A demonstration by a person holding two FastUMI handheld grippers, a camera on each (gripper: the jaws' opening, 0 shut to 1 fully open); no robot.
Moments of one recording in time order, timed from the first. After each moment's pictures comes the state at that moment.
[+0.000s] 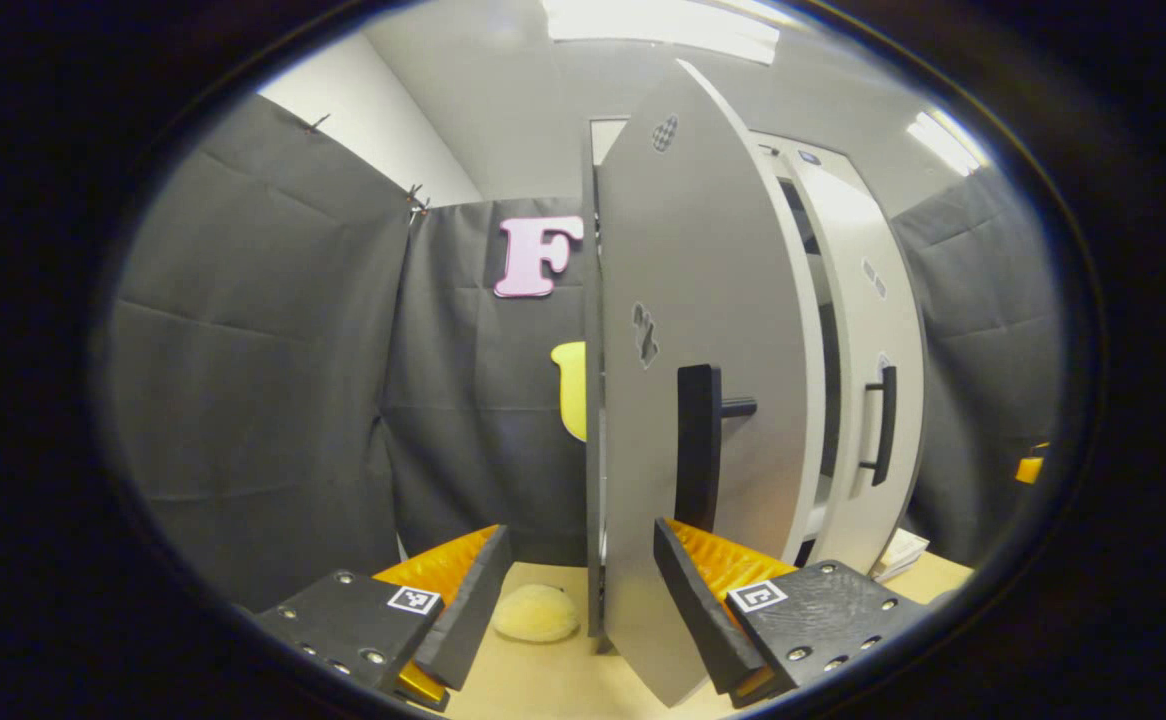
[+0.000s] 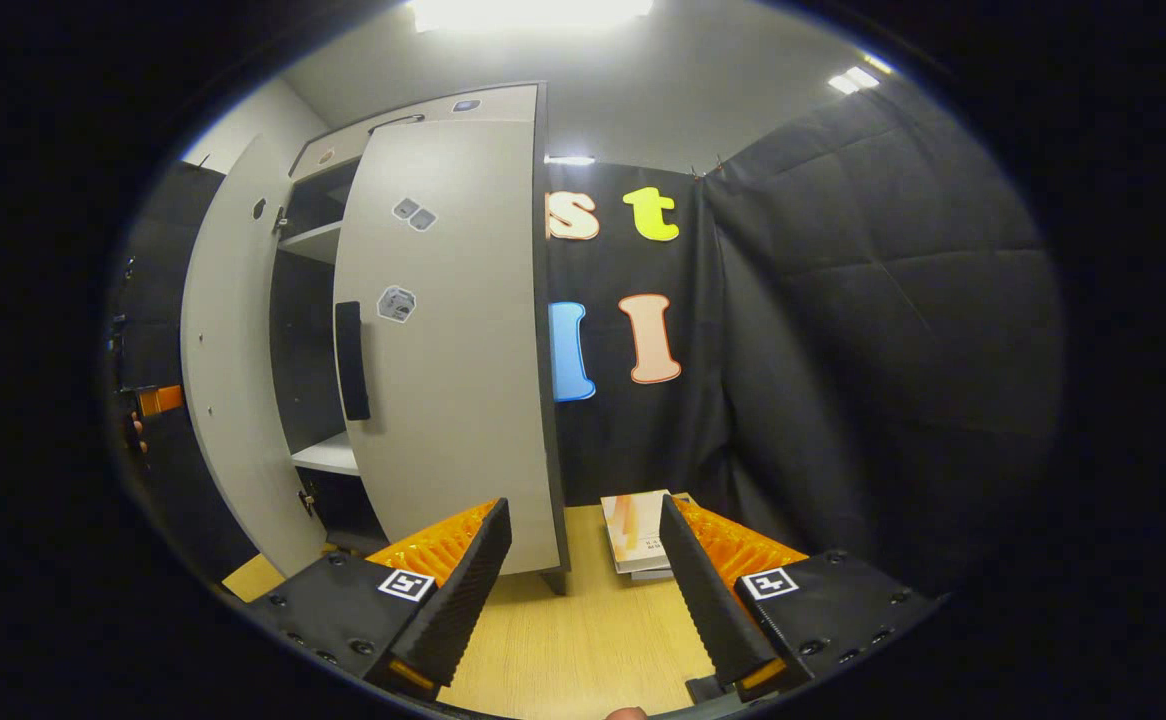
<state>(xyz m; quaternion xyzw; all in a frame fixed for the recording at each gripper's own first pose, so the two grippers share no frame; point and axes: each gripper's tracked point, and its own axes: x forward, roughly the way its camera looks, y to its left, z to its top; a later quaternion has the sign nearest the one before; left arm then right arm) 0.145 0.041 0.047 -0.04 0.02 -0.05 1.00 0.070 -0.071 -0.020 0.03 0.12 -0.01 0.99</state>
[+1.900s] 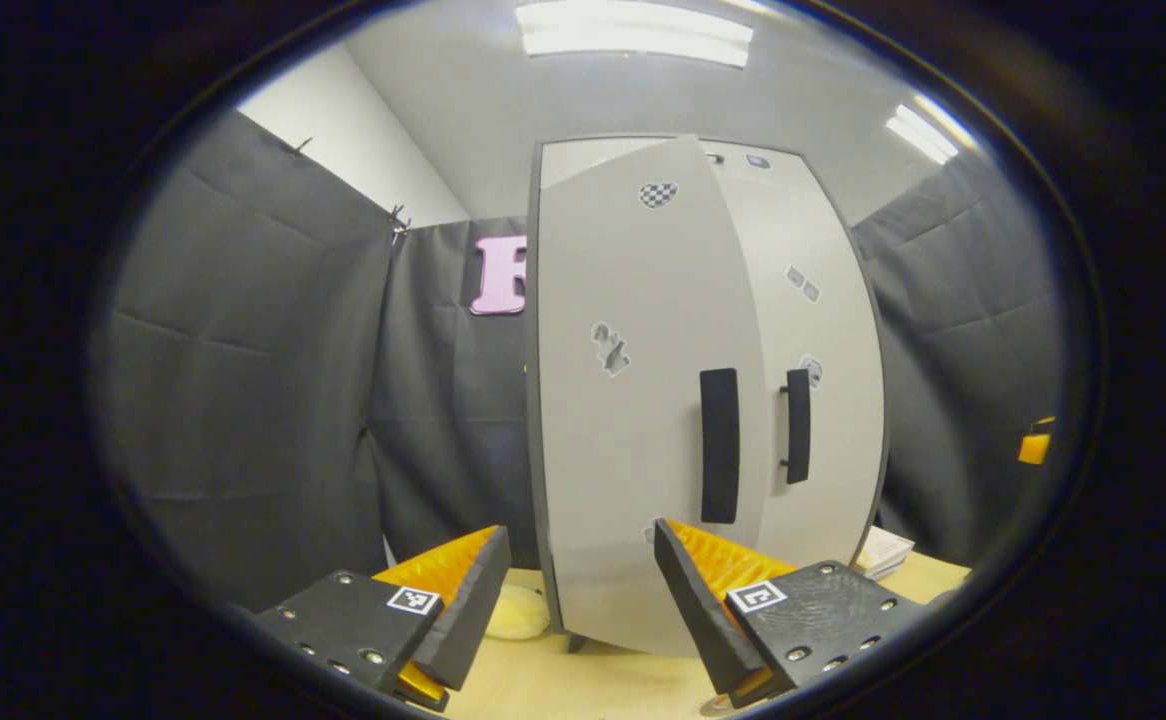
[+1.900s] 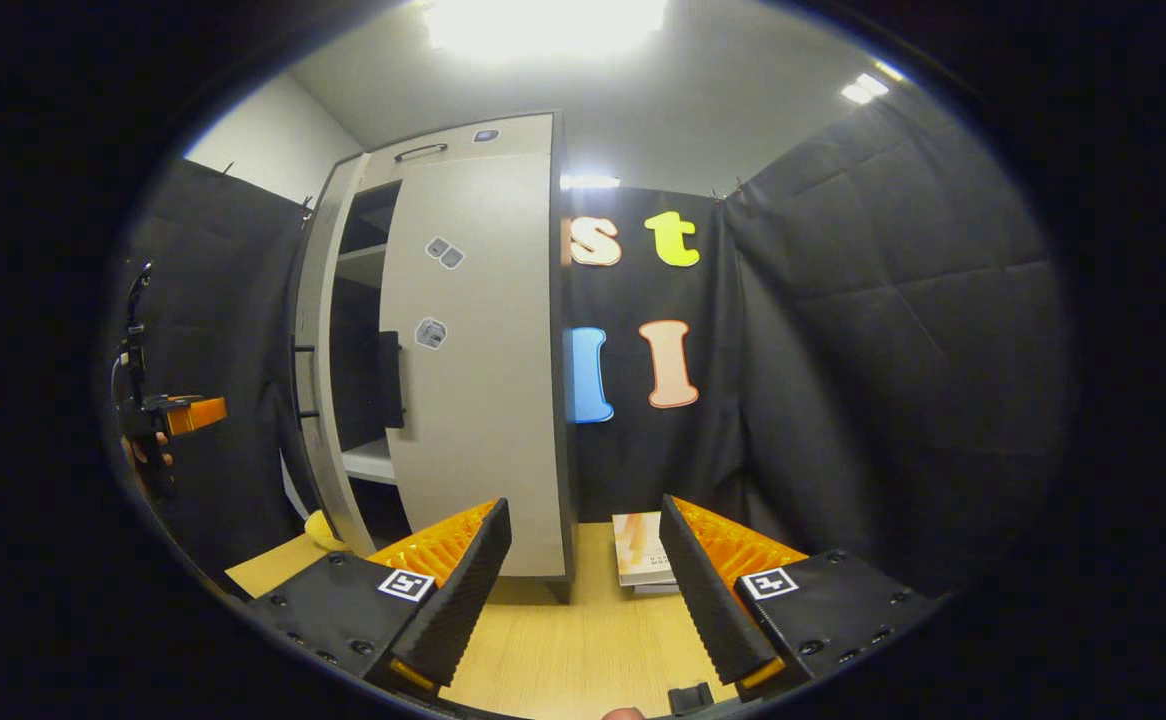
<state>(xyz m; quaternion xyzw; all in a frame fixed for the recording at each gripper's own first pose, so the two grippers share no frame) 0.082 -0.005 0.051 -0.01 0.01 -0.04 1.00 0.047 -0.077 0.008 0.01 0.08 0.04 1.00</state>
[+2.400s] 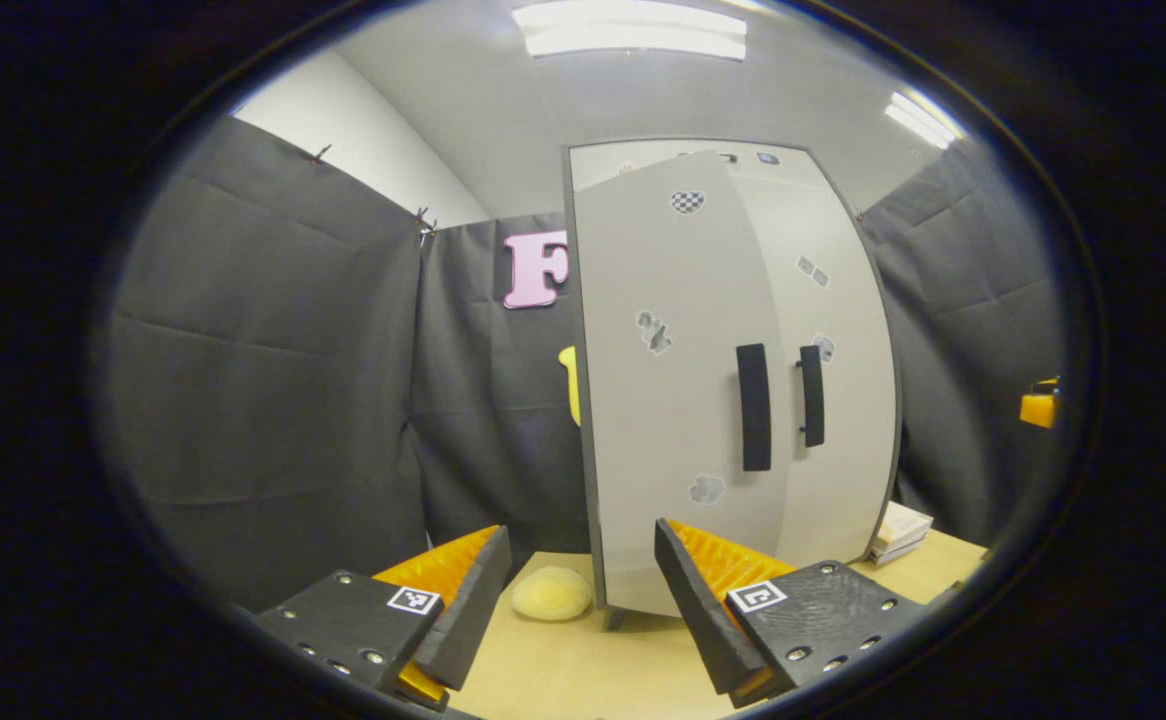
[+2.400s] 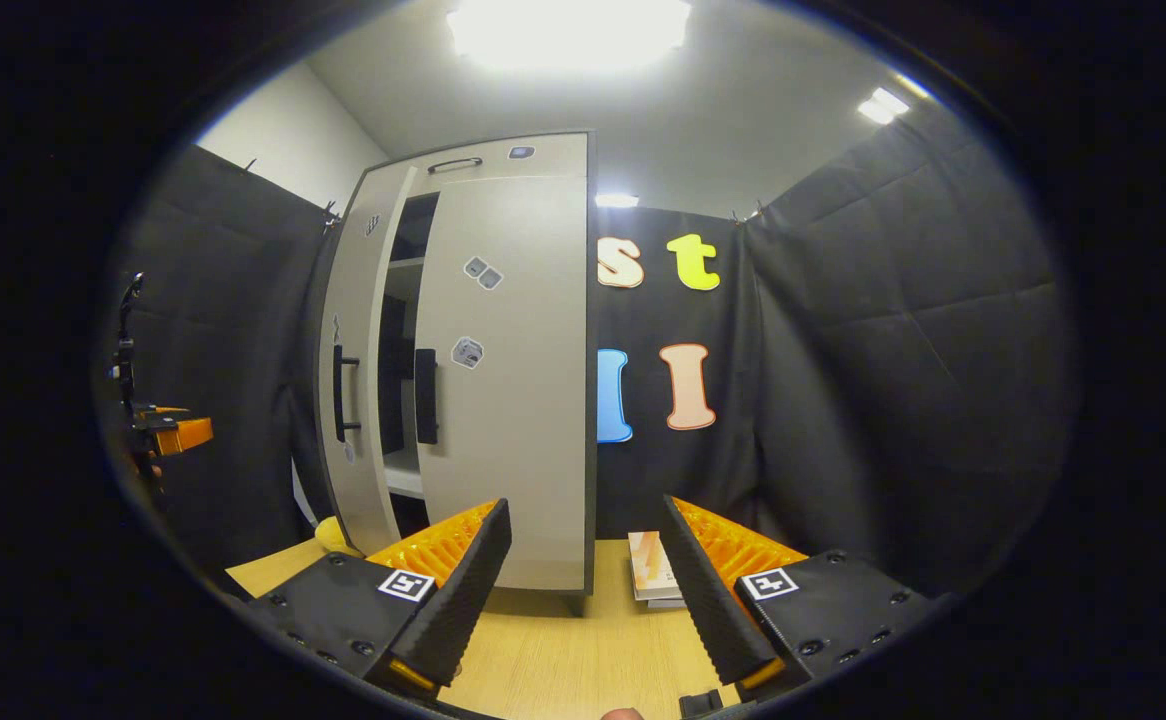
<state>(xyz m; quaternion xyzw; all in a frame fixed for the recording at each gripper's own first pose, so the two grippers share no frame) 0.046 0.036 0.038 0.00 0.02 -0.01 1.00 0.037 -0.047 0.024 0.00 0.05 0.05 1.00</state>
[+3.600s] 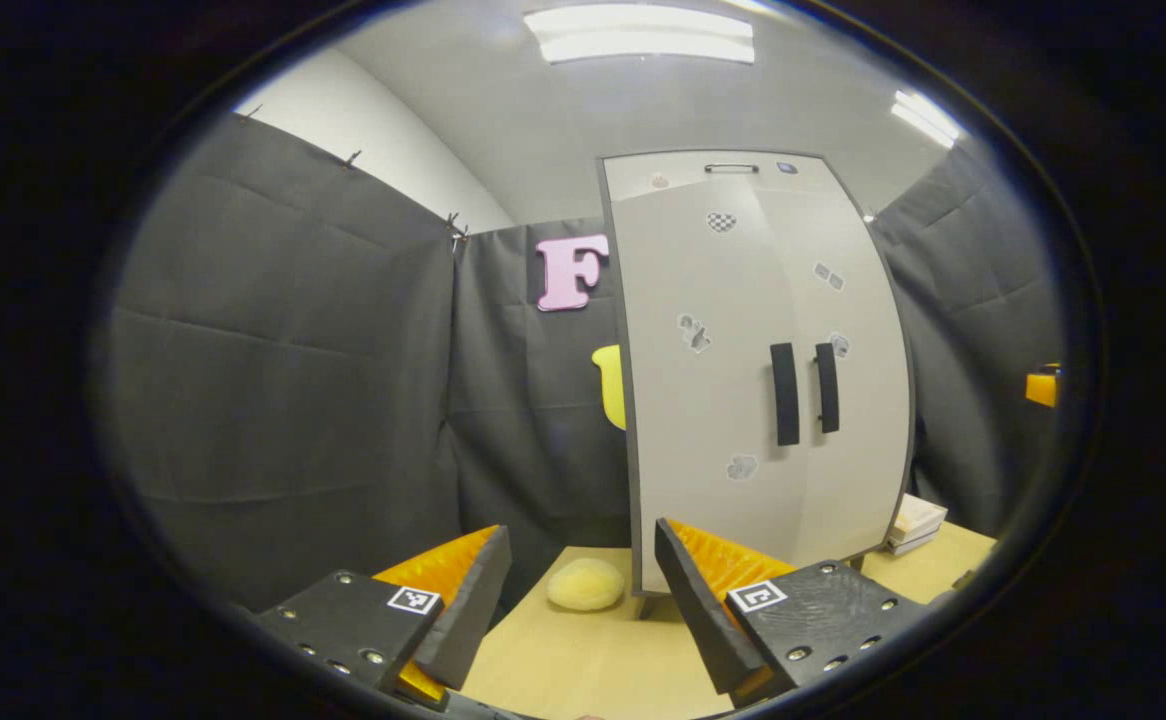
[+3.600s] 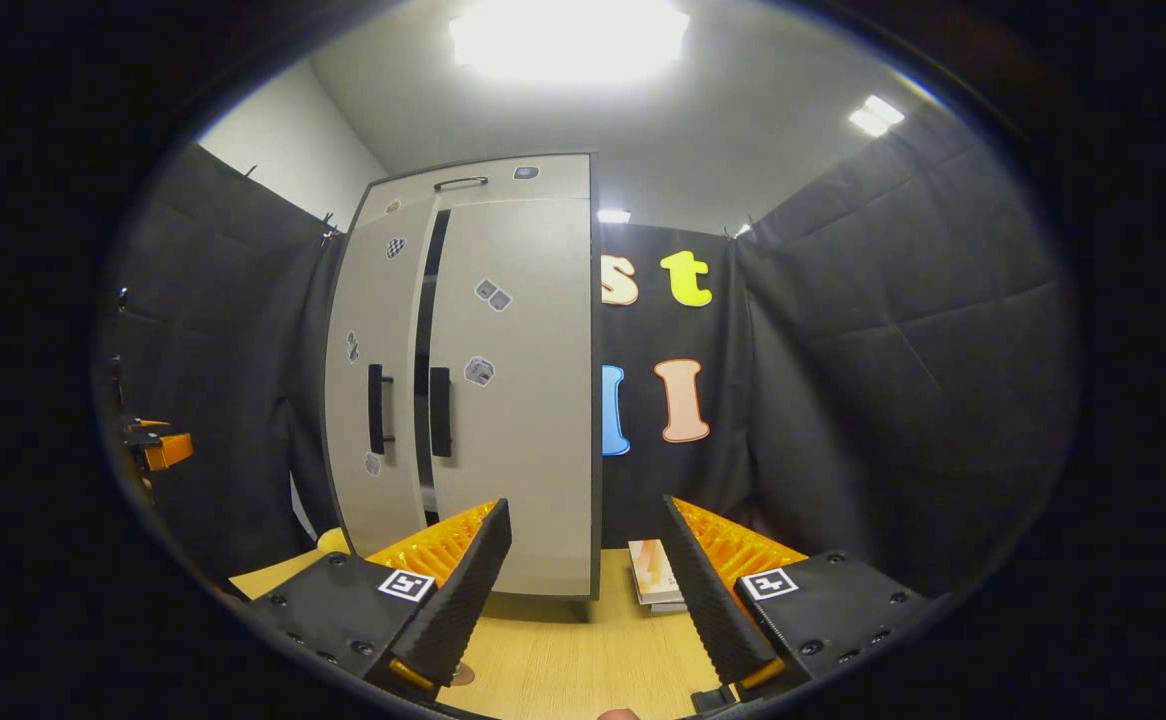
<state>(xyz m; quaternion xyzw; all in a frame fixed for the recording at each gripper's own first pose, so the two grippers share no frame) -0.006 0.086 0.038 0.01 0.01 0.02 1.00 0.013 -0.031 0.039 0.01 0.03 0.04 1.00</state>
